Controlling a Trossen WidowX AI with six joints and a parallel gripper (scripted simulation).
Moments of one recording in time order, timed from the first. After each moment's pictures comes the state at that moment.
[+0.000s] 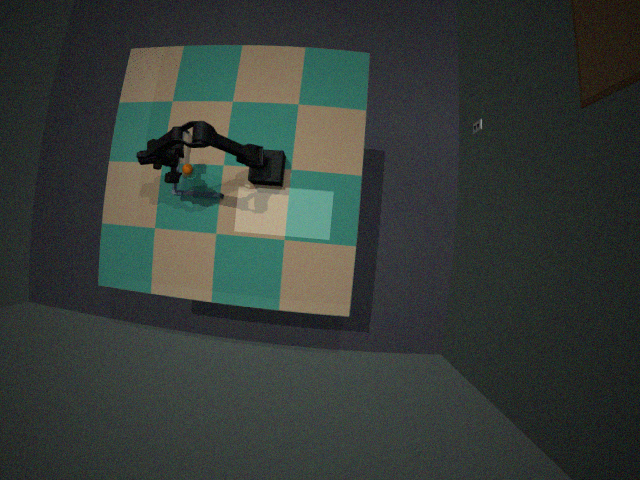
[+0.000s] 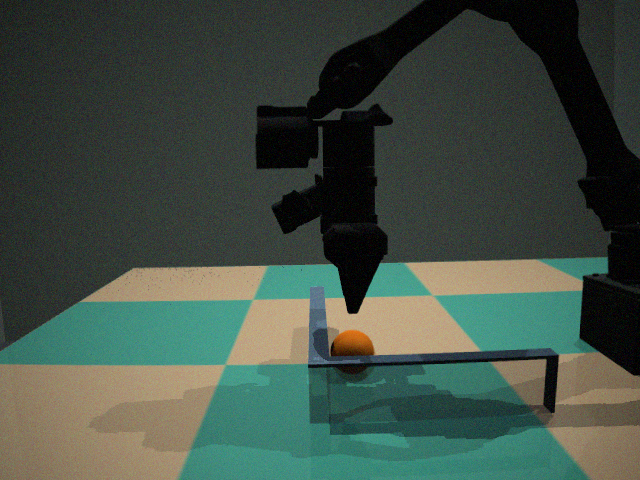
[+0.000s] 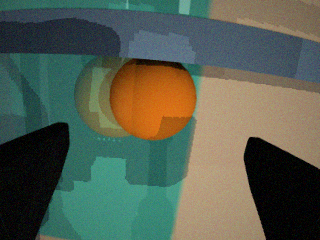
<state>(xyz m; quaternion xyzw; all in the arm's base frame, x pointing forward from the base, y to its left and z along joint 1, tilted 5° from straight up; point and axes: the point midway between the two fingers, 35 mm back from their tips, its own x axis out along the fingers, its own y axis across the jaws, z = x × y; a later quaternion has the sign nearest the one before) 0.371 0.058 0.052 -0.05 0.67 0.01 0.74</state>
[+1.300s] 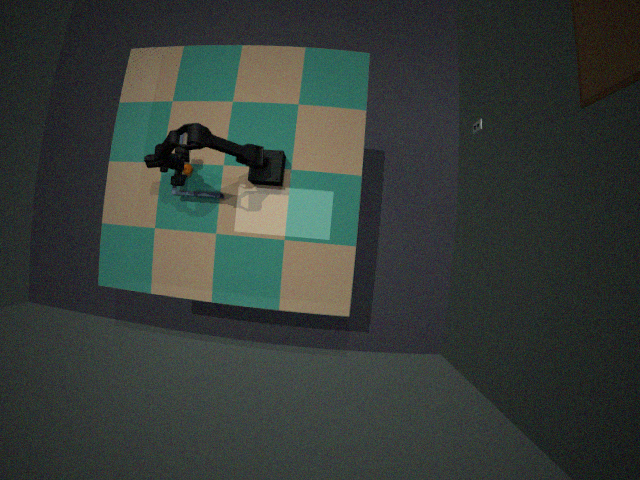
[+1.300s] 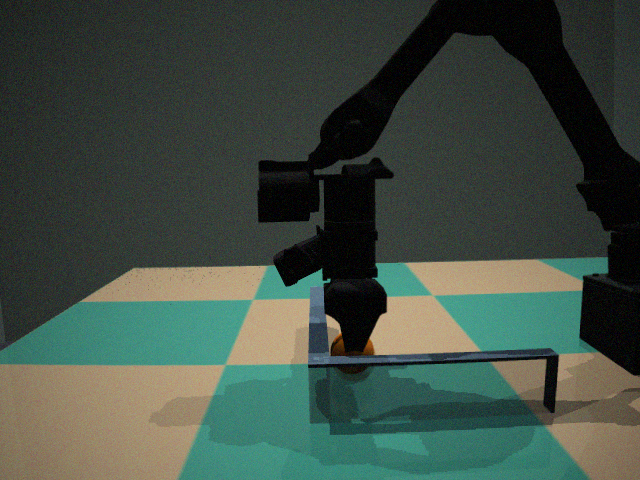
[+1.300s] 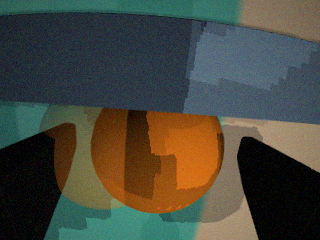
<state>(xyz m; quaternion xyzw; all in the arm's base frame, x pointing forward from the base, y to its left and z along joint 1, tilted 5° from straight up) 0.376 0.056 -0.006 -0.04 0.67 0.00 0.74</state>
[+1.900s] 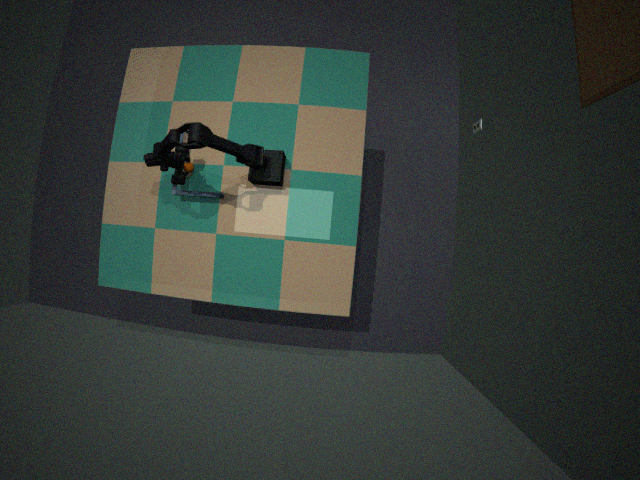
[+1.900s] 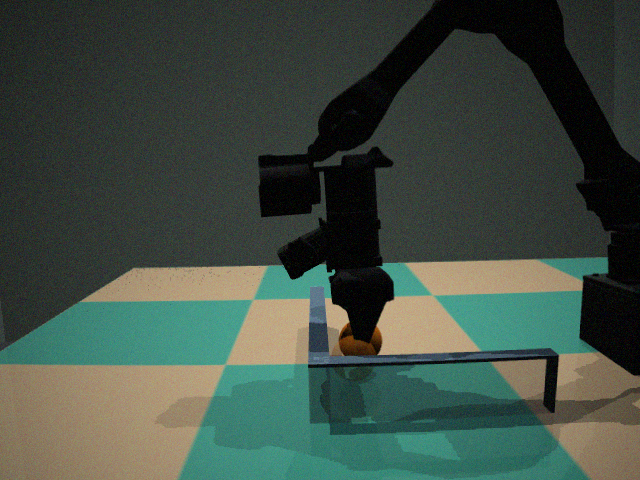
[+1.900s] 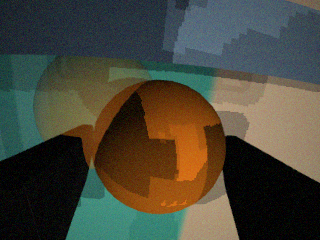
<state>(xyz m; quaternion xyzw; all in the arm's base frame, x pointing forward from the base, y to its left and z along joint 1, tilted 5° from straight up) 0.367 0.052 0.005 -0.05 0.69 0.01 0.72</state>
